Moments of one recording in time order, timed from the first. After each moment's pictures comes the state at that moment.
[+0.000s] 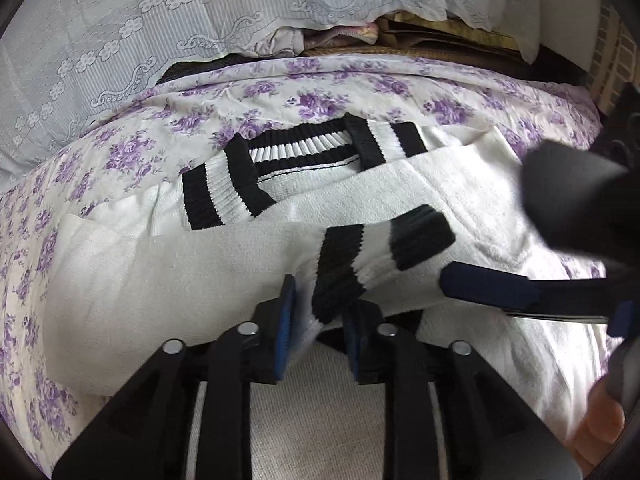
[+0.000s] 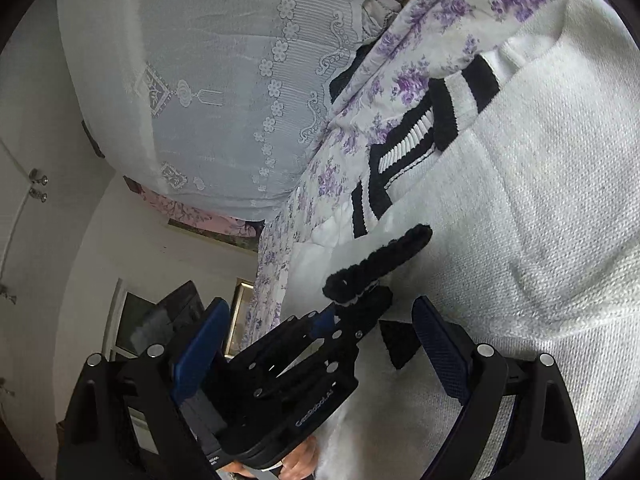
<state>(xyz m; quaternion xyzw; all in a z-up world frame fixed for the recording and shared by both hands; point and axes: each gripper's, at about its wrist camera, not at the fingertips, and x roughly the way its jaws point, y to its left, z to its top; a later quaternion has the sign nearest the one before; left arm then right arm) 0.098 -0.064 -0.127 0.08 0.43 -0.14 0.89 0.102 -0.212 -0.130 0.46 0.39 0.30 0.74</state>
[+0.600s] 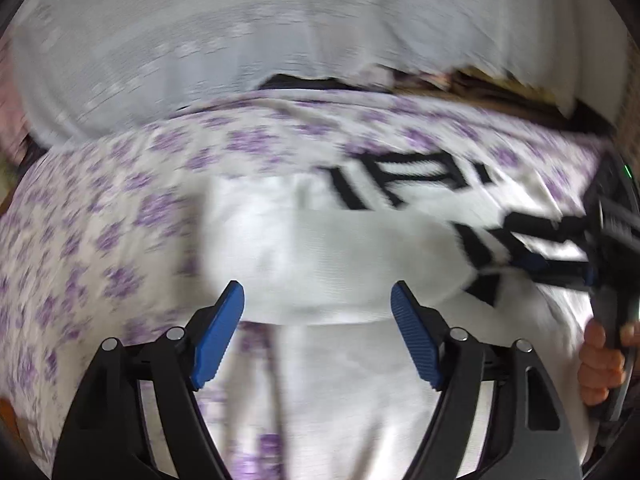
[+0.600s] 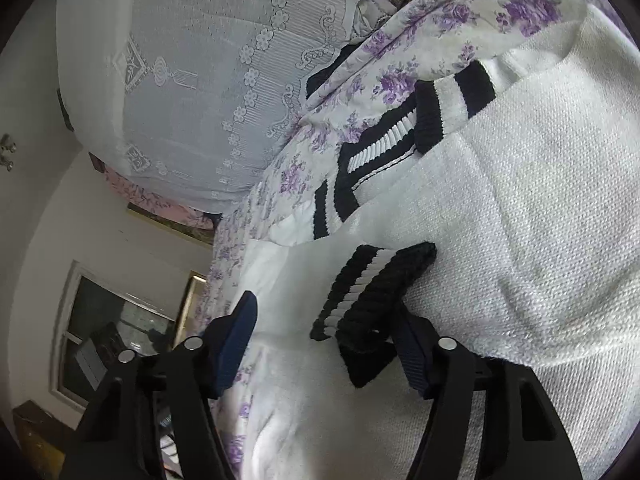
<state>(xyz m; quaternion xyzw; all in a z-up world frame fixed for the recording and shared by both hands) 0.060 0.067 -0.092 0.02 0.39 -0.04 0.92 0.114 -0.190 -0.131 0.36 0.42 0.25 0.80</state>
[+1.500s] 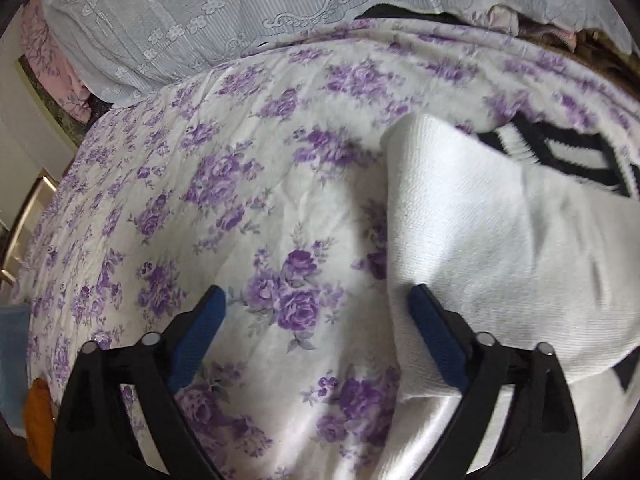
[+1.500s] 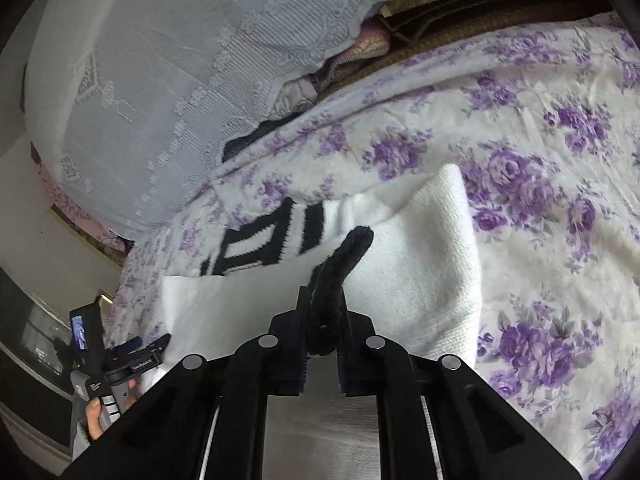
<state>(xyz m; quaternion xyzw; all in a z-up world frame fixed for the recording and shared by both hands) 0.147 0.079 -0.144 0.07 0.47 0.13 0.87 0.126 -0.295 -0.119 0.27 0.40 0.10 0.87</state>
